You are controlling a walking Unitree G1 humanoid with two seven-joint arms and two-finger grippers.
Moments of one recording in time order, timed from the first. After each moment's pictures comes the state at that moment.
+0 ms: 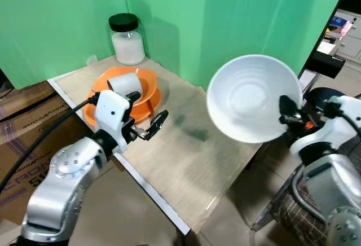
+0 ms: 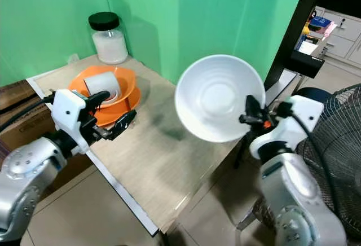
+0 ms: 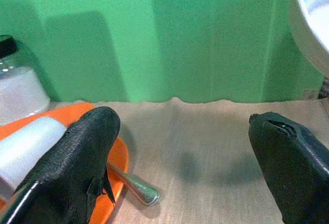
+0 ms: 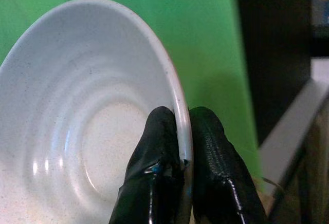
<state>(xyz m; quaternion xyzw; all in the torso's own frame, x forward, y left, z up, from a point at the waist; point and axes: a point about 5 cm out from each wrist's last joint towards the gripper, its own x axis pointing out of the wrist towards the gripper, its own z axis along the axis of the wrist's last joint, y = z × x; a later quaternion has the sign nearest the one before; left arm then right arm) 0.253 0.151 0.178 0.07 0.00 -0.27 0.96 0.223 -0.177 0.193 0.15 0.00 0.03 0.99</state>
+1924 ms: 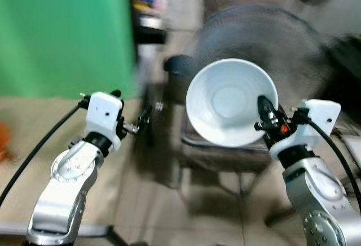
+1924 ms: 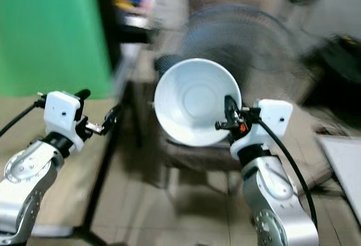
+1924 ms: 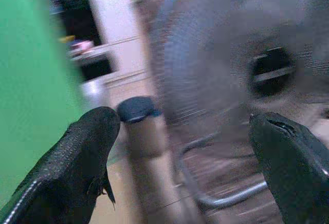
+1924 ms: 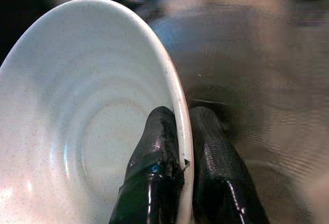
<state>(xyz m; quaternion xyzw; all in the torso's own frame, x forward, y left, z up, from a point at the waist) 0.256 0.164 0.170 0.10 -0.01 -0.17 0.98 0.226 -0.159 0.185 0.10 -0.02 0.04 0.99</state>
